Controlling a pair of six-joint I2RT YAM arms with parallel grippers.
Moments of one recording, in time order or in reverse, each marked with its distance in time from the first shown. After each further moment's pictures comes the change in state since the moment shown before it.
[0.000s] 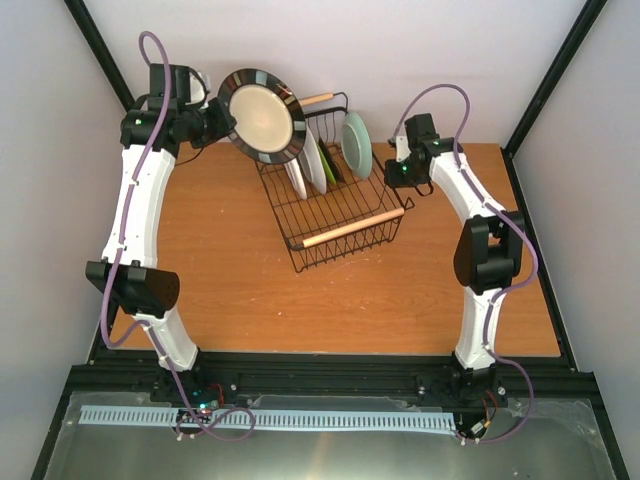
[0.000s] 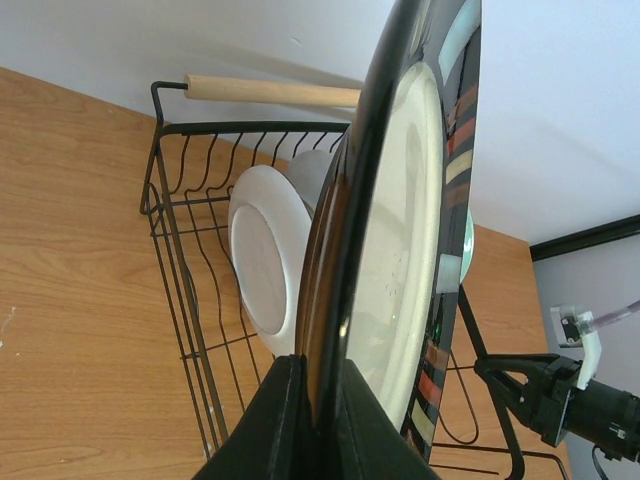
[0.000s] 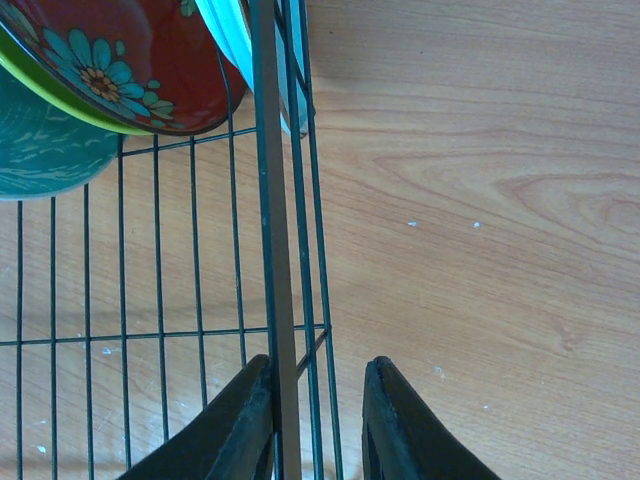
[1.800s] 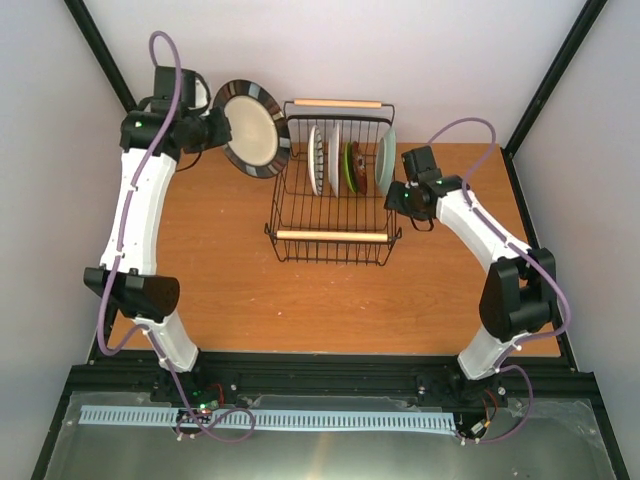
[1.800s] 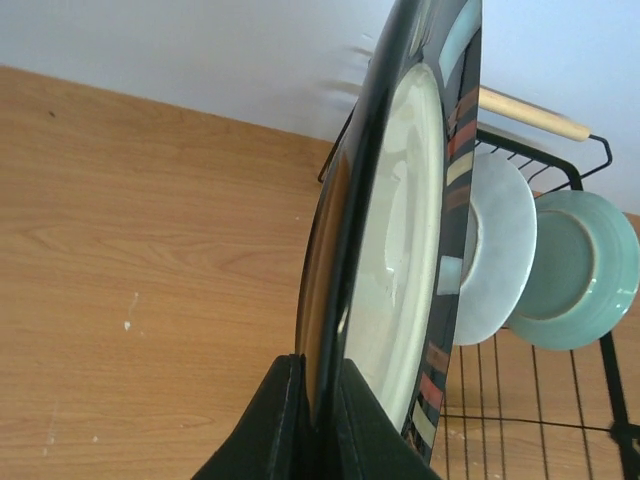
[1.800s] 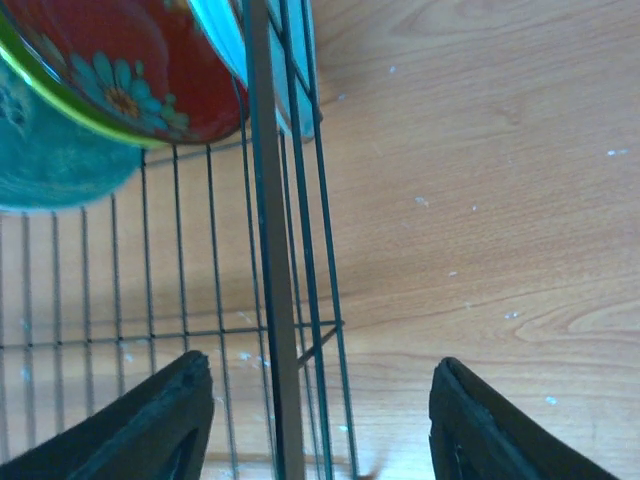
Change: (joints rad) left arm -0.034 -0.035 0.006 -0.120 -0.161 0.119; right arm 0.098 -0.363 -0.504 0.180 0.222 0.502
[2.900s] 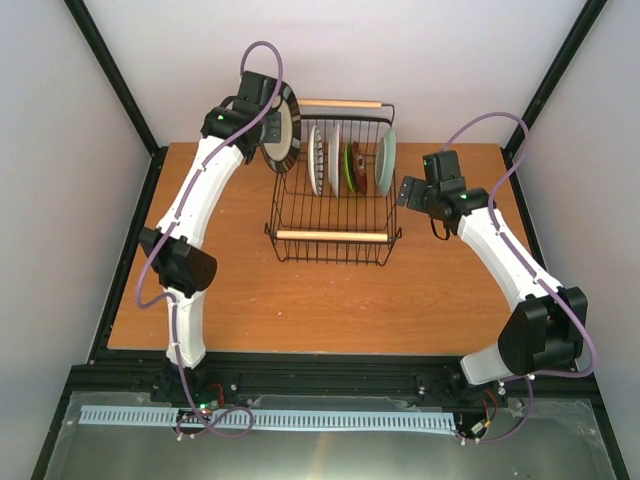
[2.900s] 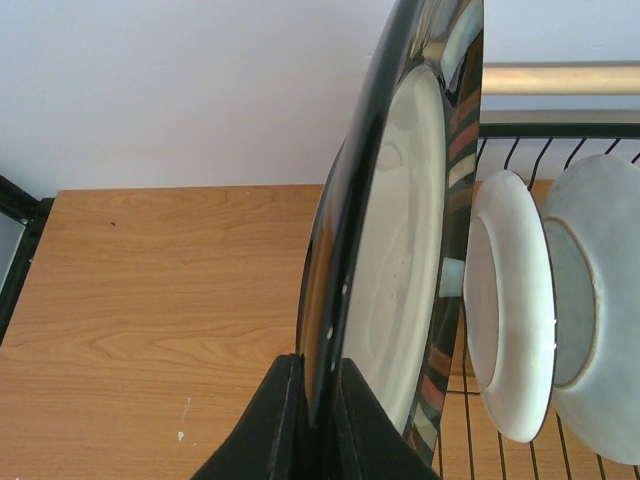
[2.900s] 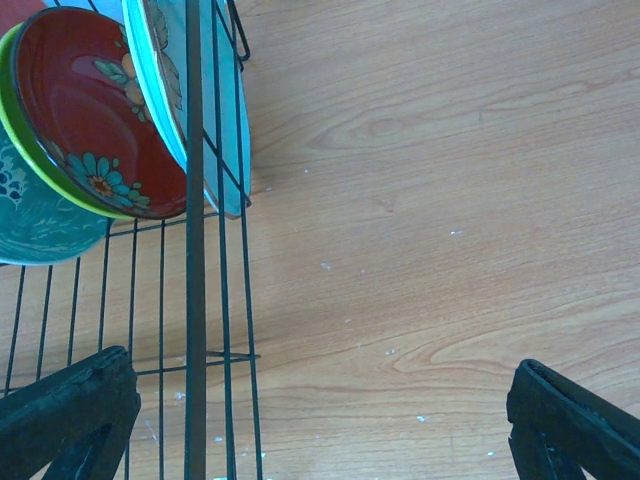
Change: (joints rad) left arm -0.249 0.298 0.172 0.131 -0.481 0.164; right arm -0.031 -0.241 -0.114 0.054 0.175 -0.099
